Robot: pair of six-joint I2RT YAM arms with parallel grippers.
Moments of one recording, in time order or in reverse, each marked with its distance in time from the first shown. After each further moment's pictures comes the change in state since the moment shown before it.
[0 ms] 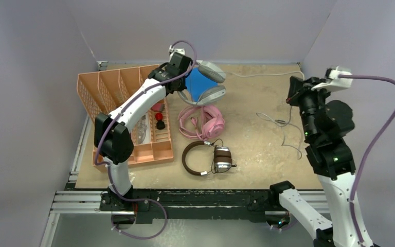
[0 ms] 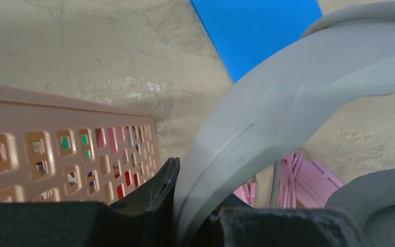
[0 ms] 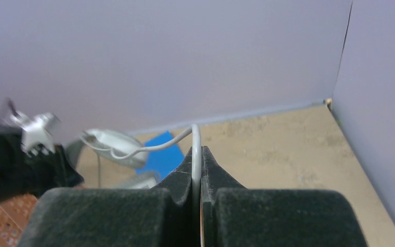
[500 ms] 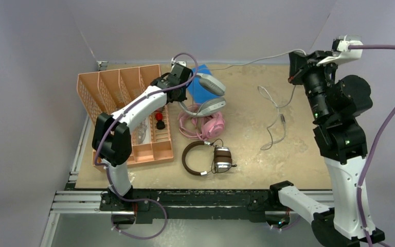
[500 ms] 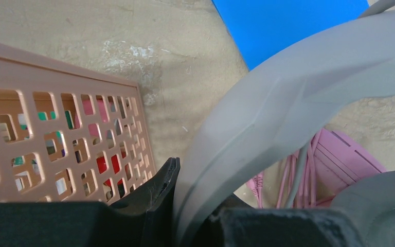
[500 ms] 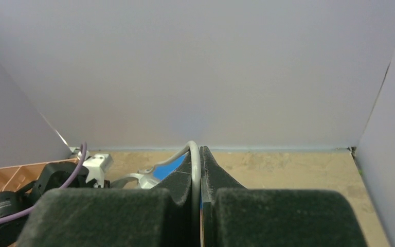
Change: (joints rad) left arm -0.009 -0.033 -0.218 0.090 0.063 -0.011; right arm 0.000 0.199 0.383 -0.061 -0.127 -0.060
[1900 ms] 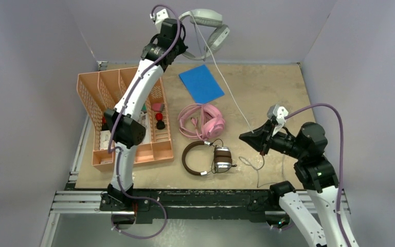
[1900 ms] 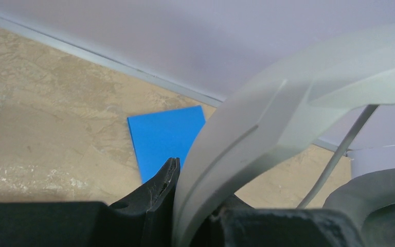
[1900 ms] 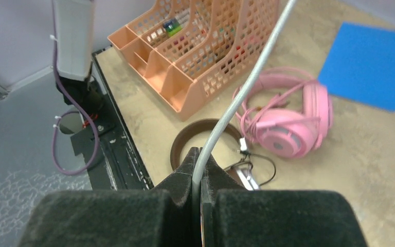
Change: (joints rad) left arm 0.099 0.328 0.873 -0.112 -0.046 -0.275; right arm 0.000 -0.401 -0.682 -0.061 -0.975 -0.106
